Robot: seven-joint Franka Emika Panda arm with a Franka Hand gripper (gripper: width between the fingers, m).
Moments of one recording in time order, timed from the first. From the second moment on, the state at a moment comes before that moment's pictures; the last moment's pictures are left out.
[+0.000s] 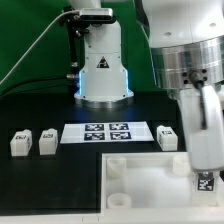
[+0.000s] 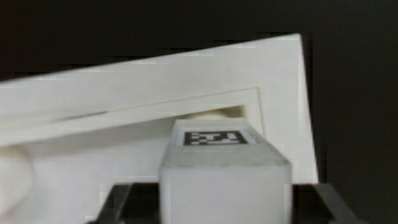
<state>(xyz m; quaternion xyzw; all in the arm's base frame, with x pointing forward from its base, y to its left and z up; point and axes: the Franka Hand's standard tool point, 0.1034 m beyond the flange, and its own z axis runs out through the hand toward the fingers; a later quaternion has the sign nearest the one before) 0.627 0.113 0.076 -0.61 0.79 0.06 0.07</state>
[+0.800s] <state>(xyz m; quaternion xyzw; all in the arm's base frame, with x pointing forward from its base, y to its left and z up) 0.619 0.117 0.081 -0.56 0.82 0.06 0.07</state>
